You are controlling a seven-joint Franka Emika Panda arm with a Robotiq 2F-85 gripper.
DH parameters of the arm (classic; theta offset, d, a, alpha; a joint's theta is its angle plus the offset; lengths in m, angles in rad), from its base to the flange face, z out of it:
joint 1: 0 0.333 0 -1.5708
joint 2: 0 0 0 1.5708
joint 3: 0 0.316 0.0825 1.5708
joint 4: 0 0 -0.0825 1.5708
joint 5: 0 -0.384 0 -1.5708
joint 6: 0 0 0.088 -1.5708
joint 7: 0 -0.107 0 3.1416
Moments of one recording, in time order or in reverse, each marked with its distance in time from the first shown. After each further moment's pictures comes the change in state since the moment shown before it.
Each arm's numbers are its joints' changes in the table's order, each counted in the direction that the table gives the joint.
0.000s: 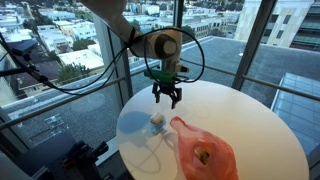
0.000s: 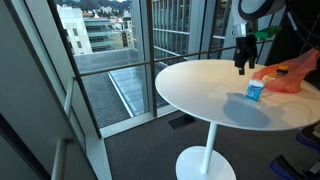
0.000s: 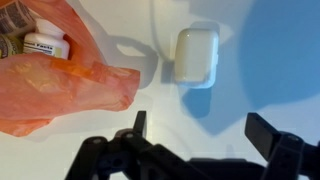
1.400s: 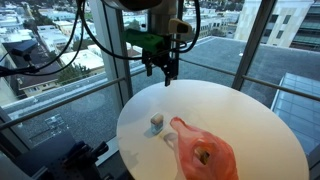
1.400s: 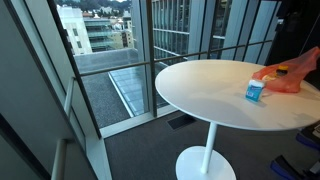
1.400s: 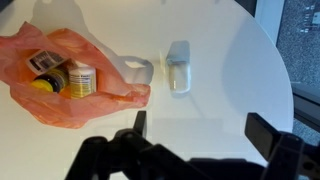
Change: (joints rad) arm -0.059 -0.585 -0.078 -0.316 -0.180 -0.027 0.129
